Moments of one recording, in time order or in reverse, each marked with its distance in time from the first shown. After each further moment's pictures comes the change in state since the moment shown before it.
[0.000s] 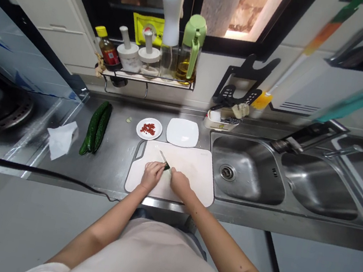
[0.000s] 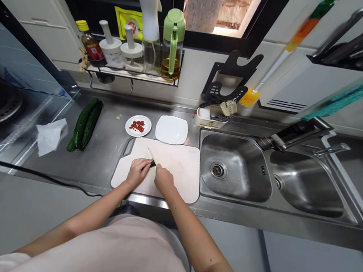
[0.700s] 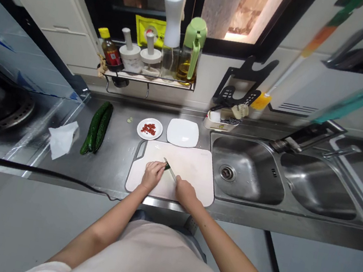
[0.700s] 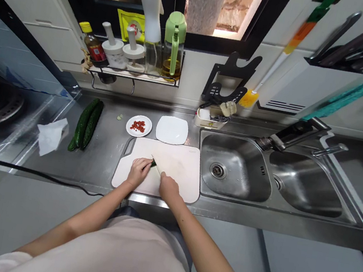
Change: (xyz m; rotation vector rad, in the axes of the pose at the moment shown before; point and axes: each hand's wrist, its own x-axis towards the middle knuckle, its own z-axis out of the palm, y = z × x) left_hand -0.002 -0.005 0.004 0.002 -0.004 -0.015; right_hand -0.029 0.014 0.013 -0.016 -0.039 0.053
